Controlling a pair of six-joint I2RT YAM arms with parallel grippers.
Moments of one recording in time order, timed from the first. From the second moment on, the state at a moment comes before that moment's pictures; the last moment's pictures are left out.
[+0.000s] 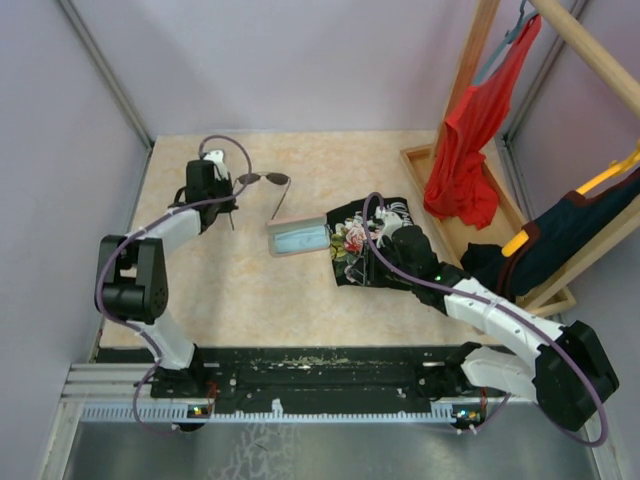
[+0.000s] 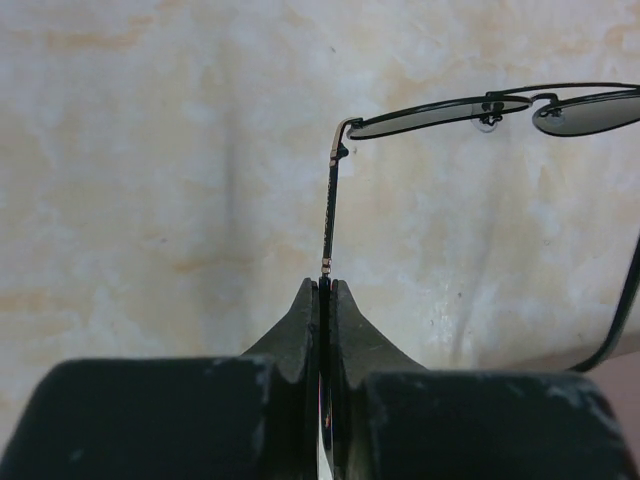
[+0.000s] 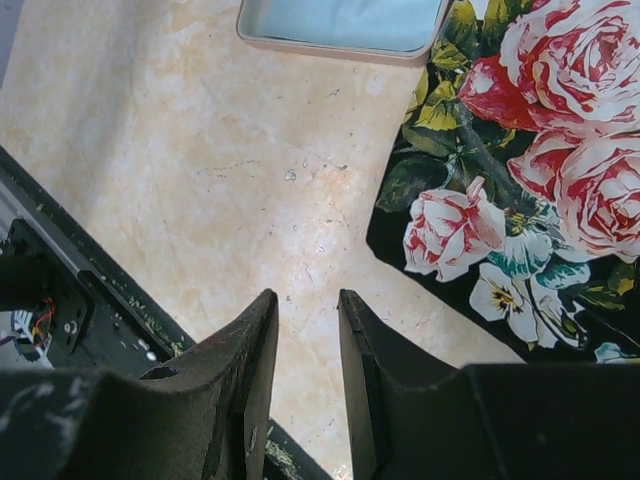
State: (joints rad) left arm -0.11 1.78 1.08 0.07 0.04 -0.11; right arm 0.64 1.08 0.59 -0.06 -0.23 0.47
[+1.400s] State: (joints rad) left arm -0.66 0.94 0.72 -0.31 -0.10 -0.50; right arm 1.10 0.97 0.88 -0.59 0.24 0.46
